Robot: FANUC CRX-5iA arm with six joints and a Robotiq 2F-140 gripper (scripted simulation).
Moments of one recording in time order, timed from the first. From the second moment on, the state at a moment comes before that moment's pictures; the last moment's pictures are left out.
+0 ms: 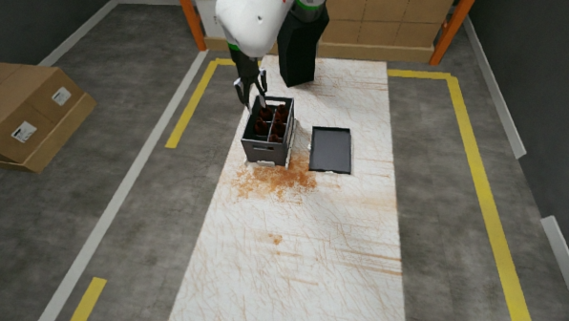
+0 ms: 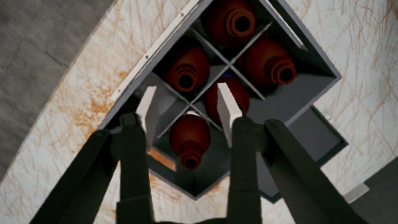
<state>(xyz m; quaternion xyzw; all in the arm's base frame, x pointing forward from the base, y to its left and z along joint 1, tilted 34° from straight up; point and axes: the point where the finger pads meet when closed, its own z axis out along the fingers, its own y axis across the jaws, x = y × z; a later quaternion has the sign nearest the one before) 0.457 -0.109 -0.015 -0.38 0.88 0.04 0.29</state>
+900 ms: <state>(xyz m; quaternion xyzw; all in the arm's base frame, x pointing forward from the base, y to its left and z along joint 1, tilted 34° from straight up) 0.473 -0.099 -0.039 -0.38 0.88 0.04 0.29</state>
